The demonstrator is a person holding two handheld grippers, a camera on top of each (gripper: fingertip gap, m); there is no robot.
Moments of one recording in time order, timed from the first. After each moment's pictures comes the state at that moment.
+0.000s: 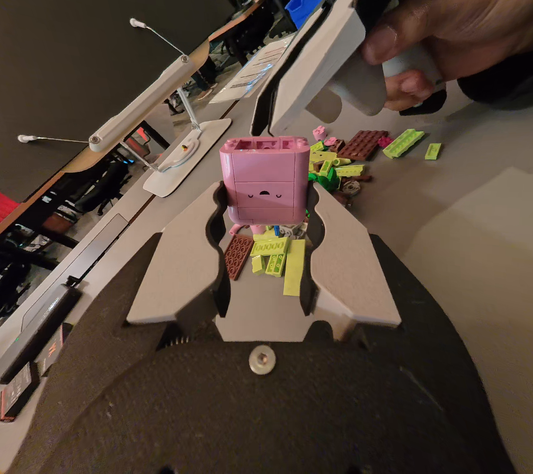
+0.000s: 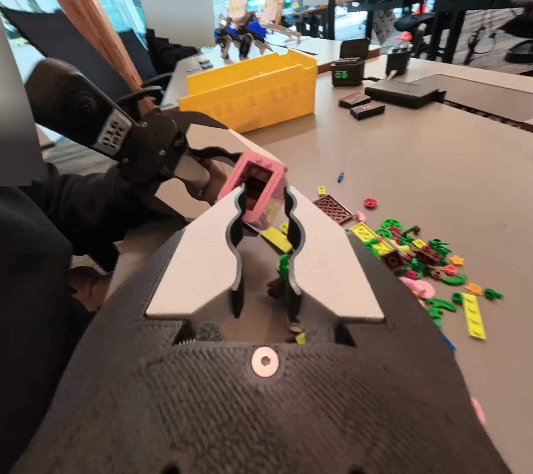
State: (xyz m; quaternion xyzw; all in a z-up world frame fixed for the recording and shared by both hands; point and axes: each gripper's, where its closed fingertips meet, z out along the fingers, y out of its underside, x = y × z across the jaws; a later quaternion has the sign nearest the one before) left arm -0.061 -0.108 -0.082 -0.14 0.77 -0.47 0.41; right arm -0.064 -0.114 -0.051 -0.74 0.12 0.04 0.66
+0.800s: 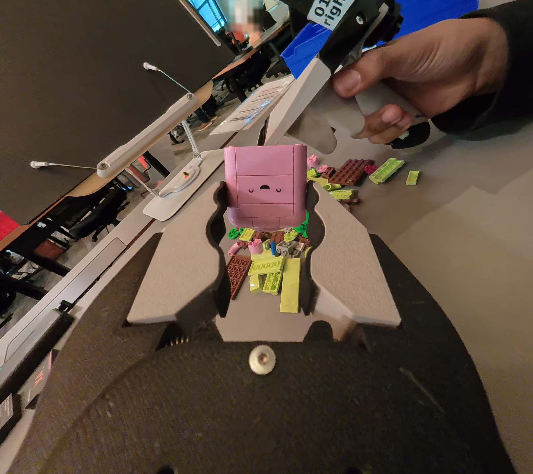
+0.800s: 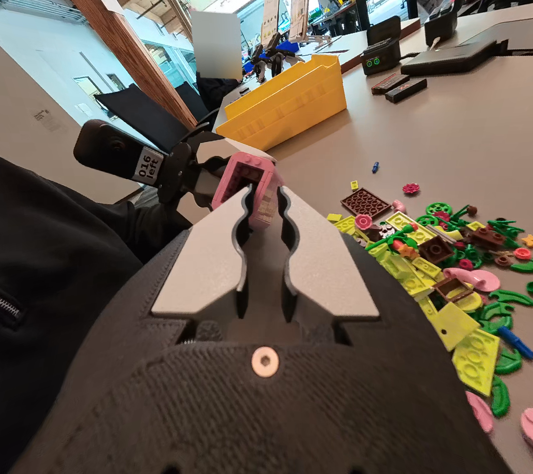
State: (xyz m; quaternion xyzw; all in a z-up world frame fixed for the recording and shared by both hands) left arm -0.072 -0.113 -0.064 -0.11 0.74 -0.52 0.41; right arm -0.063 -0.118 -0.048 -0.70 0.17 0.17 0.67
